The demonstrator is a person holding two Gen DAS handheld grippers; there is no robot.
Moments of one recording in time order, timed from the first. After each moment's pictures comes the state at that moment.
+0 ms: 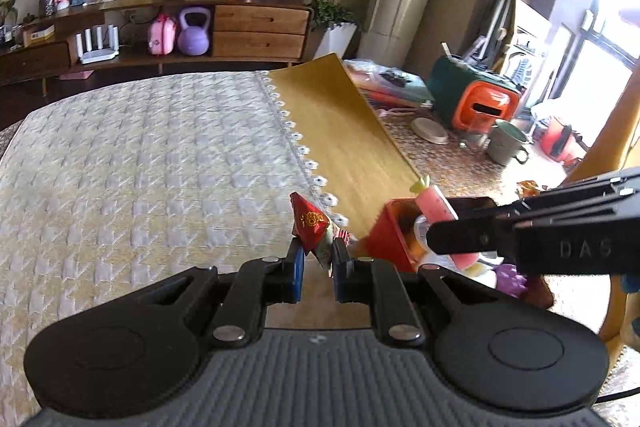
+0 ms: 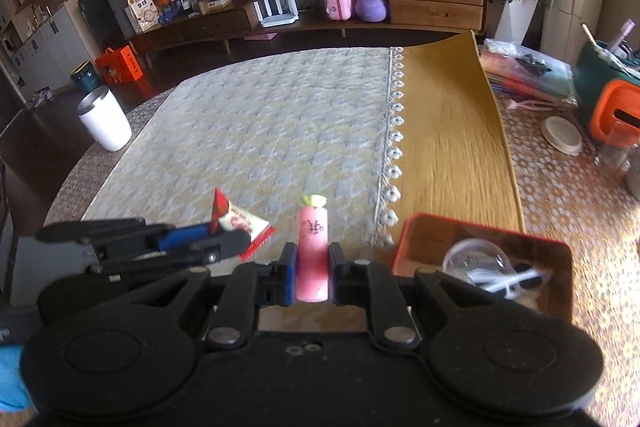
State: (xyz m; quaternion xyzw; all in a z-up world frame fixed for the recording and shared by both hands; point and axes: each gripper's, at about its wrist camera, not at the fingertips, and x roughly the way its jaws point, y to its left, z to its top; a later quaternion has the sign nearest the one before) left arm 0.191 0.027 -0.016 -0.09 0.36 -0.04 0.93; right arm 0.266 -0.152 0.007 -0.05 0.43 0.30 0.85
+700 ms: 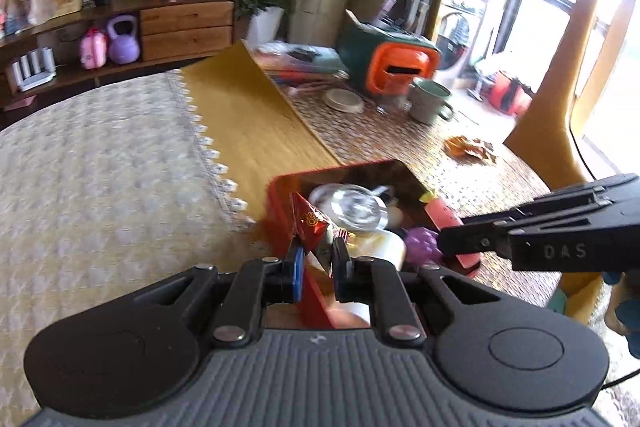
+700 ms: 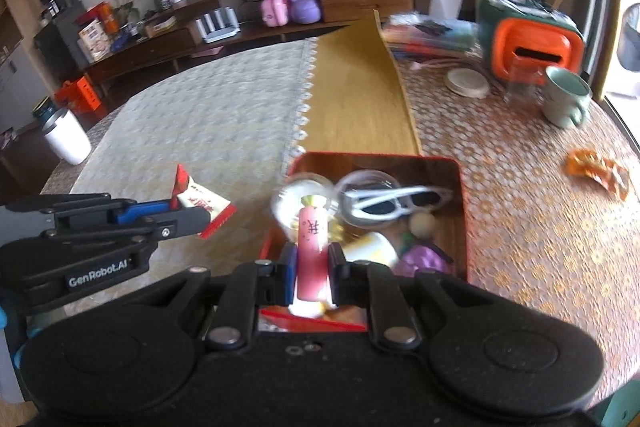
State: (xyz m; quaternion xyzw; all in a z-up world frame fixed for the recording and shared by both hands) left arm 0.187 -0.056 -0.010 -0.04 0.38 -0.13 0.92; right arm 0.232 -0.264 -0.008 0.00 0.43 0.22 0.87
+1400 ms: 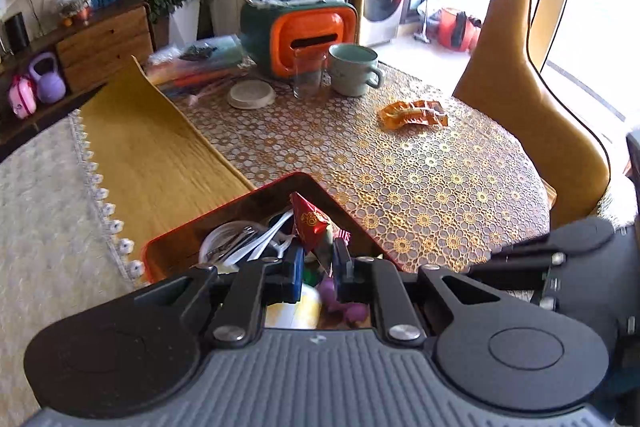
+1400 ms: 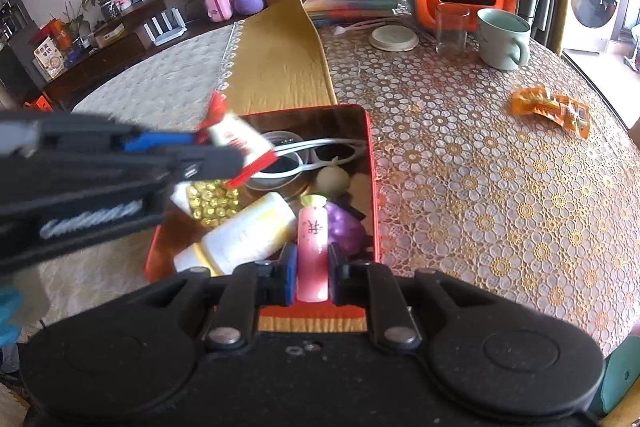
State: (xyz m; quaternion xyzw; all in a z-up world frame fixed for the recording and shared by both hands) left arm 0.259 -0.173 -0.013 0.06 0.41 -0.21 0.89; right arm 0.243 -0.318 -0.054 0.02 0.45 0.17 0.88
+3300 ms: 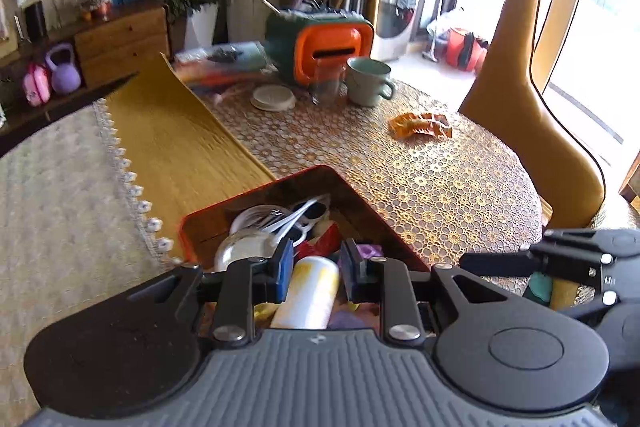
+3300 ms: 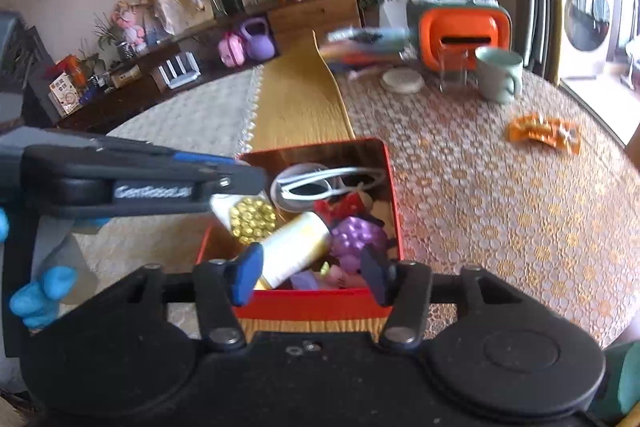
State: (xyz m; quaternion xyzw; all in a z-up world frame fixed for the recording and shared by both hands) left arm 0.215 -0.122 0.004 0.03 0.38 -0.20 0.90; right arm 0.189 -0.312 -0.025 0.04 0.37 0.18 0.91
